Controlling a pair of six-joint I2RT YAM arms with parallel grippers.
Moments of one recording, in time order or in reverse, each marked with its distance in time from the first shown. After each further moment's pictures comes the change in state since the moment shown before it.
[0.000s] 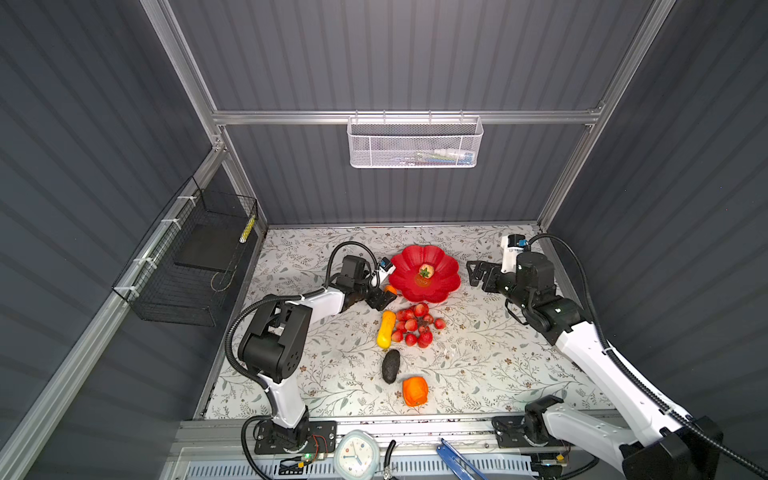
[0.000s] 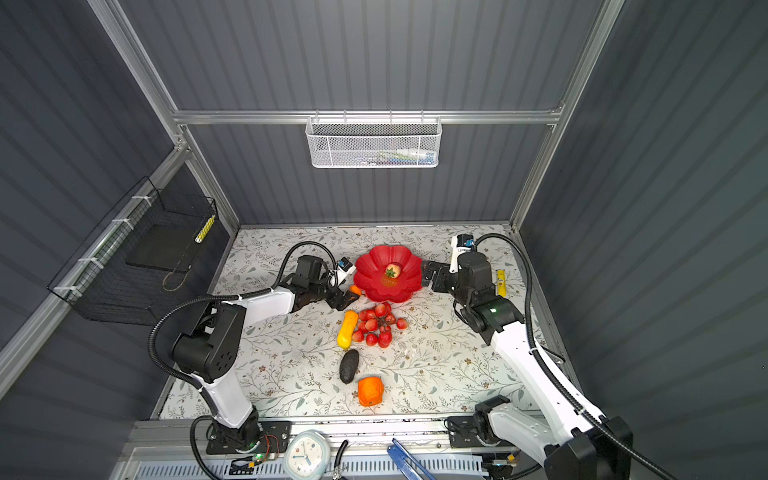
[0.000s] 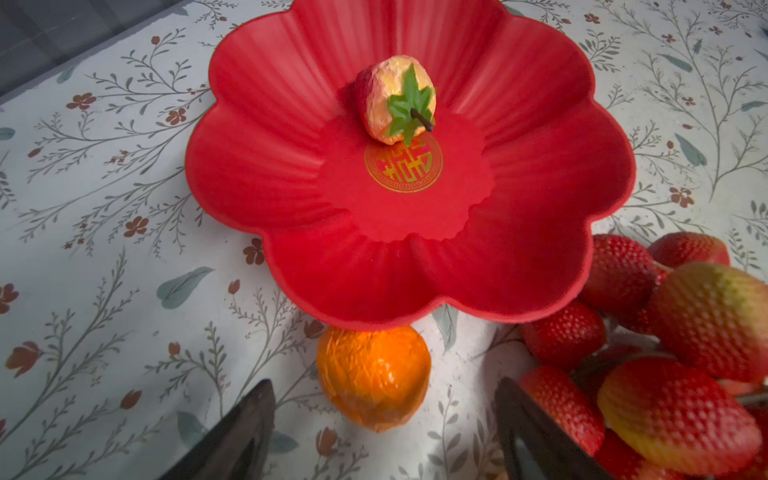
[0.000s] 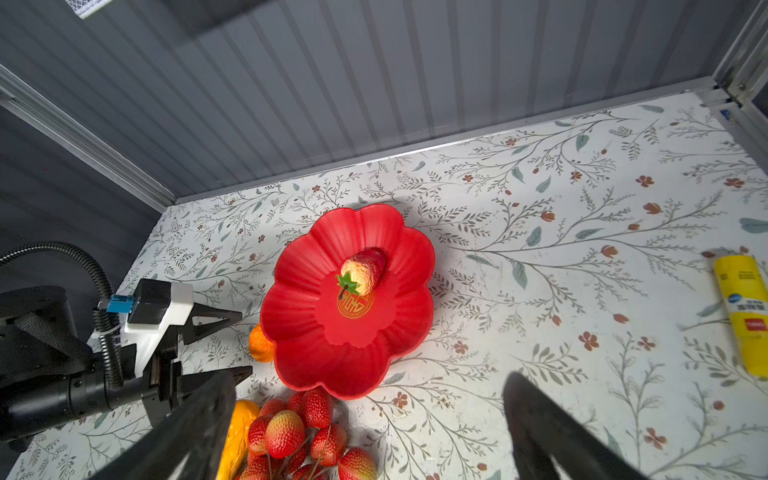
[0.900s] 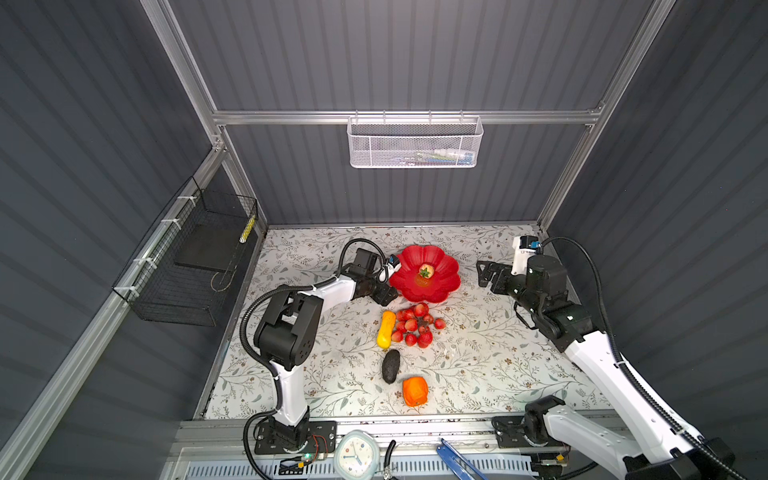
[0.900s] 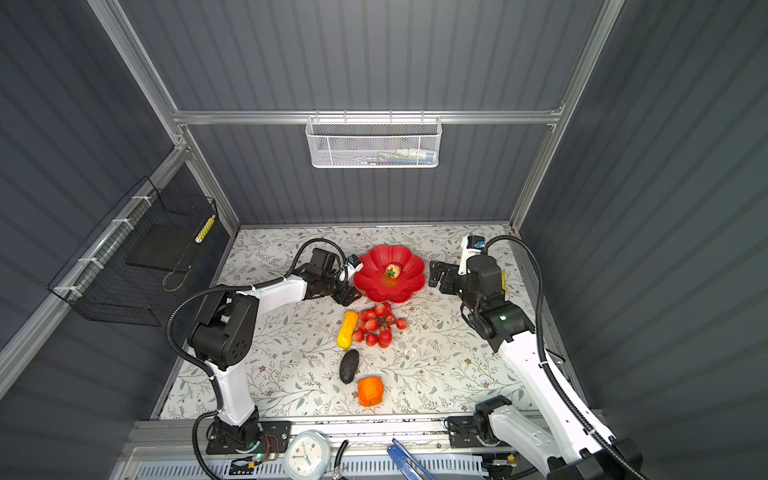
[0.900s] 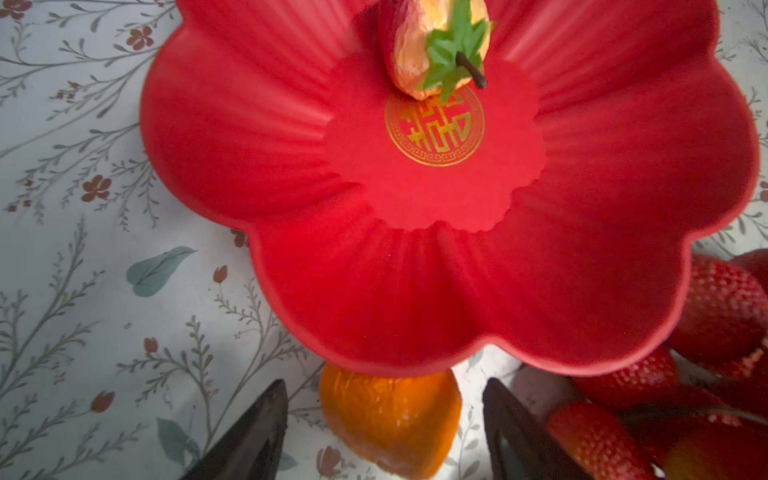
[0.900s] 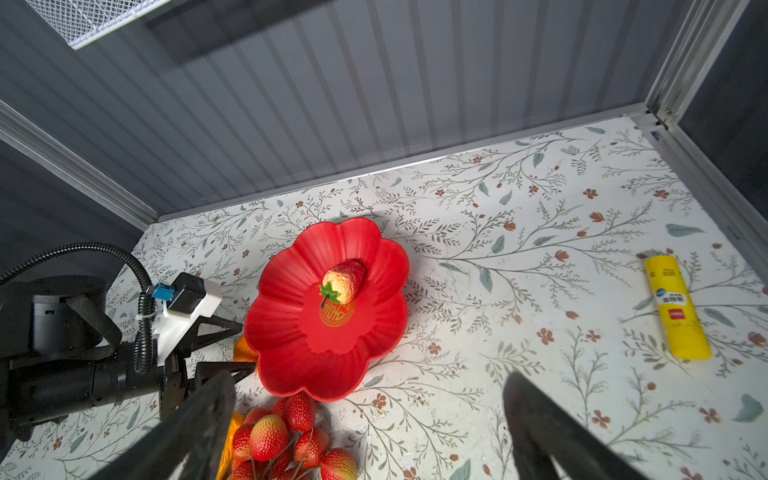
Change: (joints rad) left arm -0.037 0.108 0.187 -0.243 -0.117 -0.029; right arm -0.024 -0.076 0.000 -0.048 0.046 -0.016
